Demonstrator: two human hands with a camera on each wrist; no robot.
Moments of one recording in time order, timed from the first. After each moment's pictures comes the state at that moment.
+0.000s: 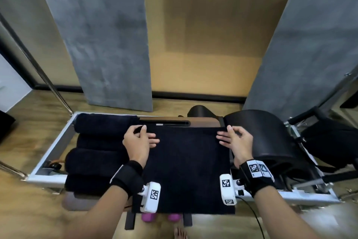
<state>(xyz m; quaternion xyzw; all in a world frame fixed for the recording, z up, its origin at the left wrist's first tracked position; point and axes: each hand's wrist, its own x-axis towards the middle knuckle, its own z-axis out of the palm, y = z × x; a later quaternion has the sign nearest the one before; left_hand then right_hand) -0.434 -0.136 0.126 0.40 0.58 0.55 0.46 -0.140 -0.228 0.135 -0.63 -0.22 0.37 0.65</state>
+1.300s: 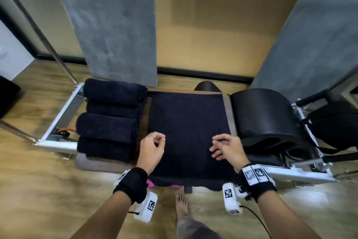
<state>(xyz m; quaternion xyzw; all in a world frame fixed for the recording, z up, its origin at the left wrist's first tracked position) -0.473 -0.227 0.047 0.63 0.59 0.34 0.39 -0.194 -0.294 0.068 -0.72 -0.31 0.47 0.42</state>
